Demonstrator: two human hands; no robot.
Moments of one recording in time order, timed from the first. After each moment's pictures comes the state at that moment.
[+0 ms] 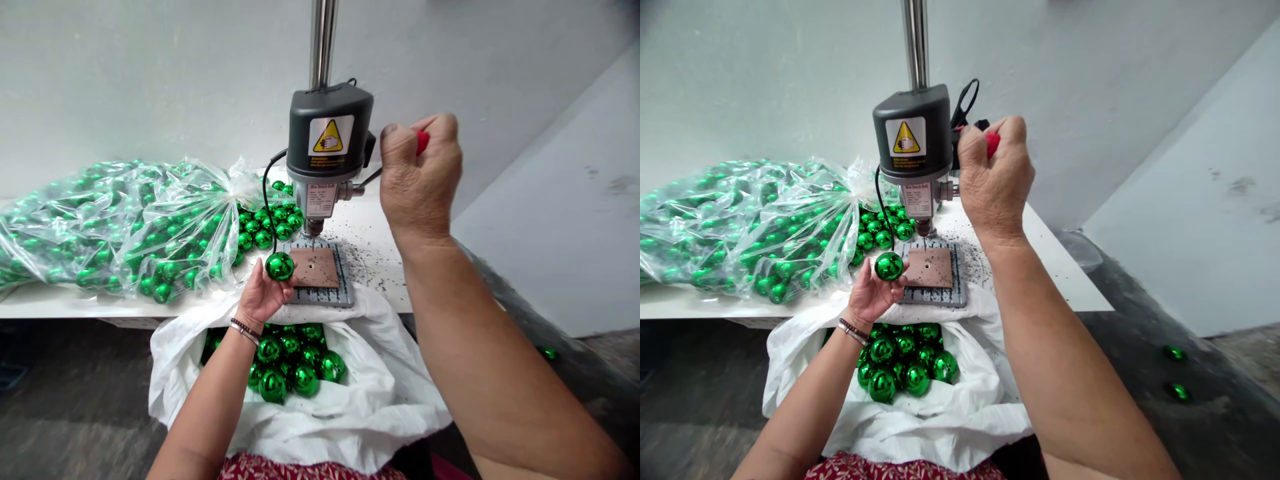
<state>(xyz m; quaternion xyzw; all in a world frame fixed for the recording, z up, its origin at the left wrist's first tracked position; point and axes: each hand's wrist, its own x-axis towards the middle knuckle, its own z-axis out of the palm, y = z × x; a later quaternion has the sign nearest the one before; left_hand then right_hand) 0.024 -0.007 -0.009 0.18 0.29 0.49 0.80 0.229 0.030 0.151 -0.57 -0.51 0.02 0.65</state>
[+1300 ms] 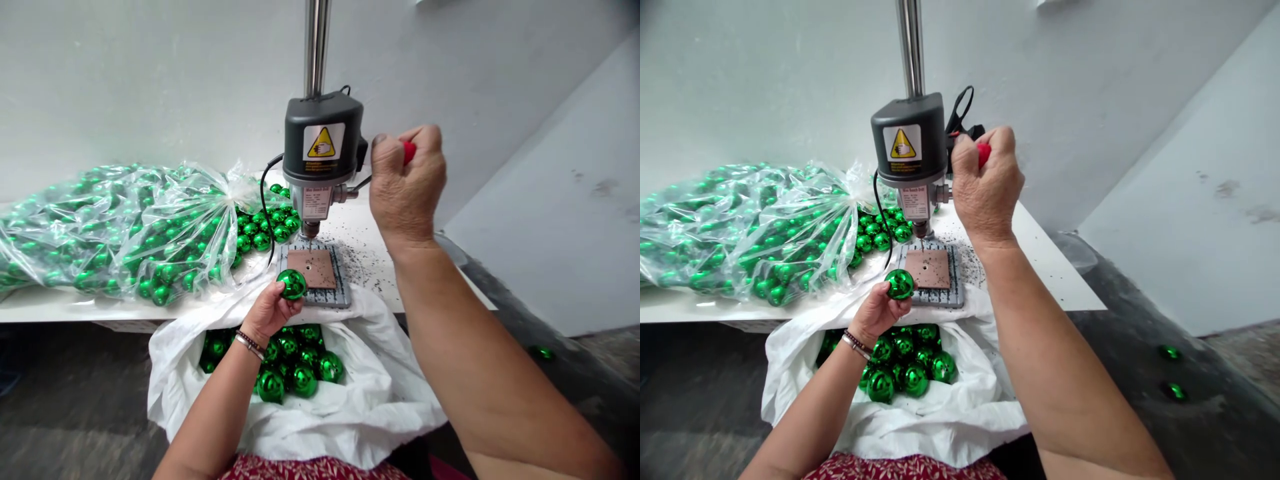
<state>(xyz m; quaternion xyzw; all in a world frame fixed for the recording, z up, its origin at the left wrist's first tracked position) 0.038 -0.028 -0.029 0.25 0.29 0.47 0.79 0.224 0.025 0.153 -0.57 -0.50 0.00 0.65</state>
